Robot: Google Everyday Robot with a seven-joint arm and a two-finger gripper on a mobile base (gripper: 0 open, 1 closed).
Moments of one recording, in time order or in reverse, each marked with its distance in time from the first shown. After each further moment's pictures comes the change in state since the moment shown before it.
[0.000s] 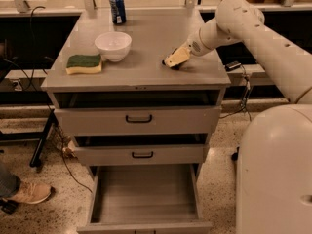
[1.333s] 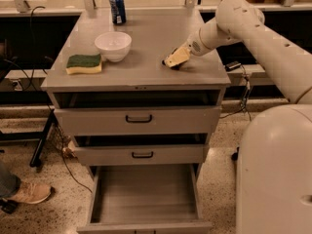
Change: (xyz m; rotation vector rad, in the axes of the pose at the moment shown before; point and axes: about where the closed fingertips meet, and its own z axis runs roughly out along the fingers) arm 0.000 0.000 0.000 0.000 0.000 0.000
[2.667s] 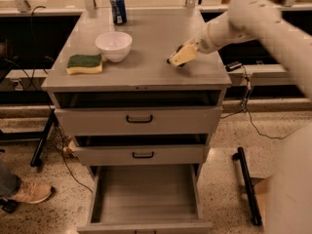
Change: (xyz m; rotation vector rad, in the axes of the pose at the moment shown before) arm -0.011 0.015 -0.048 0.008 -0.056 -0.059
